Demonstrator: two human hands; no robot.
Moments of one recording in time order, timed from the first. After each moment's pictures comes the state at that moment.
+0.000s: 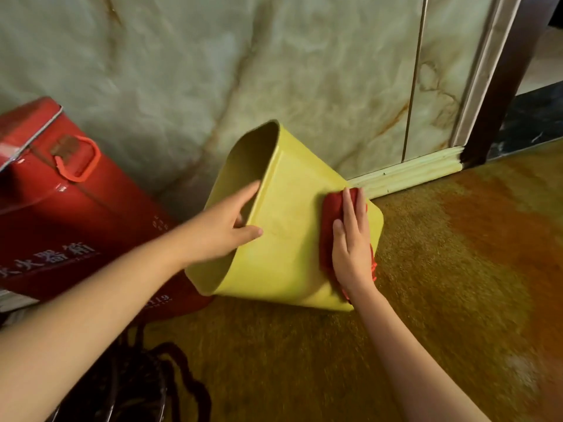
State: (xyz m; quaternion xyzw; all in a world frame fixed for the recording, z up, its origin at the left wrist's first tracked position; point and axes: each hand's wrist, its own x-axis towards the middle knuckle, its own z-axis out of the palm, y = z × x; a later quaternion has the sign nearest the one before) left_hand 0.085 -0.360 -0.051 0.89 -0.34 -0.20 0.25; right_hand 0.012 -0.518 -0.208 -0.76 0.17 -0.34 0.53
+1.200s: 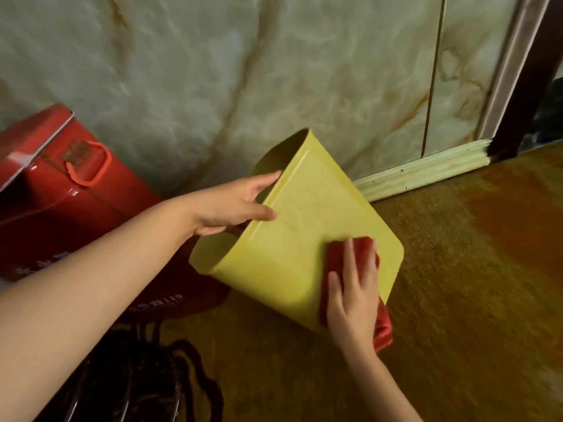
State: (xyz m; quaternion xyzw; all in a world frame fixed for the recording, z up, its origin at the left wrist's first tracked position) left_hand 0.111 -0.383 -0.041 0.82 -0.27 -0.38 0.32; right_hand -0.030 -0.464 -0.237 -0.79 0.23 -0.30 0.49
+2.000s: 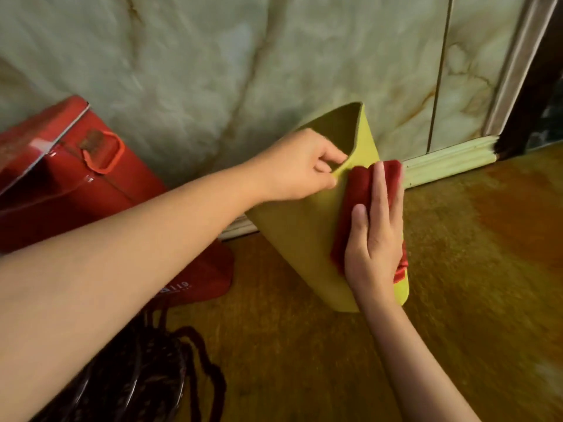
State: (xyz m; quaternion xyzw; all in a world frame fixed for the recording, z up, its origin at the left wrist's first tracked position) left_hand 0.068 -0.450 -0.016 0.86 -0.46 -0.12 0.19; right_hand -0.010 -0.508 -0.174 -0.73 0.19 -0.46 0.47
